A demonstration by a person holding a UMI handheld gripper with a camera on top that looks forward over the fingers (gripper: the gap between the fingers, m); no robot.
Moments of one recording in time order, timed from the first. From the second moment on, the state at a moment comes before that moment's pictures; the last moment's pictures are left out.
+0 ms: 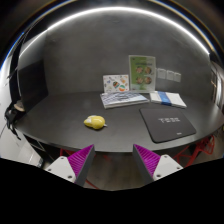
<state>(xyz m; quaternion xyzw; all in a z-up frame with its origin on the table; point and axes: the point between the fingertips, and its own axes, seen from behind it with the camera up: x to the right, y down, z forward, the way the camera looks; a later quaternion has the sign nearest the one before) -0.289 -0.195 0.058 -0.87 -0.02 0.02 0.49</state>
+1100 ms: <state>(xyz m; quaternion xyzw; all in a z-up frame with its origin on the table) -0.375 0.036 -0.019 -0.90 -0.05 0.03 0.43</state>
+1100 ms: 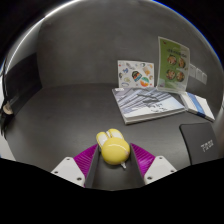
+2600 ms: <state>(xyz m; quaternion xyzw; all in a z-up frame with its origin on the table) 0.000 -0.014 -0.004 -0.89 0.03 0.02 0.46</state>
